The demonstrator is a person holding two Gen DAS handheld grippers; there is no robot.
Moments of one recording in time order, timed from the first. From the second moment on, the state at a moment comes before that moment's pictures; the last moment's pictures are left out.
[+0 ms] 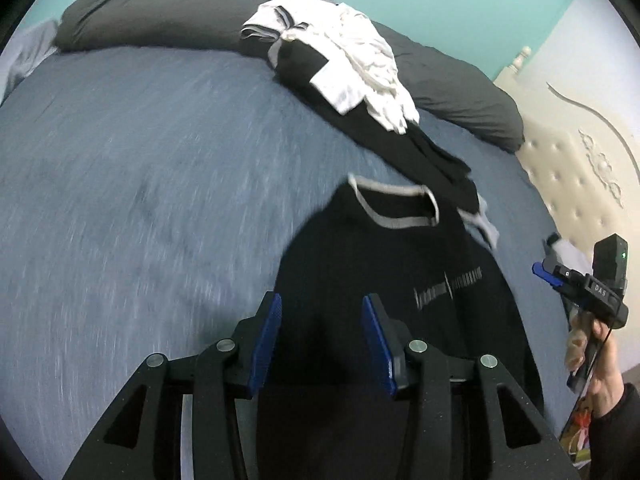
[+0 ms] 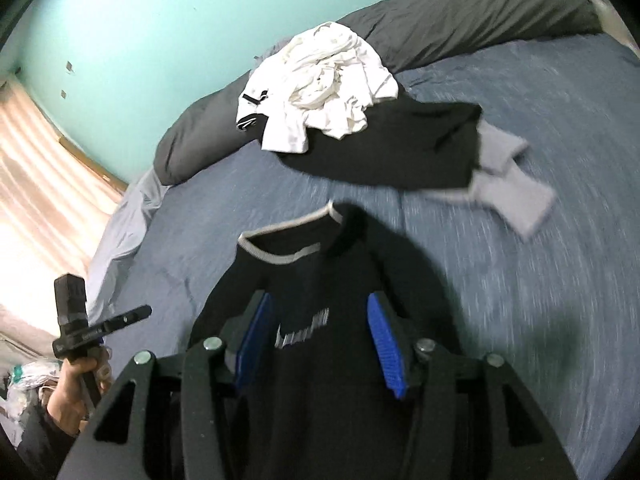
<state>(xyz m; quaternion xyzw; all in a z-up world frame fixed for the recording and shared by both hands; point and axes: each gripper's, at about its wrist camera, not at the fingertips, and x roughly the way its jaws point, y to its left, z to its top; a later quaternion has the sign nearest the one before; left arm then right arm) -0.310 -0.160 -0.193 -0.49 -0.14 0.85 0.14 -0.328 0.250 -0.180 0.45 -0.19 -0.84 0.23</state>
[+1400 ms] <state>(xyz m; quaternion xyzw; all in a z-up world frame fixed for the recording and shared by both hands) -0.129 -0.169 -0.303 -0.57 -0.19 0.80 0.04 -0.182 0.254 -0.238 0.41 -0.20 -0.84 0.30</state>
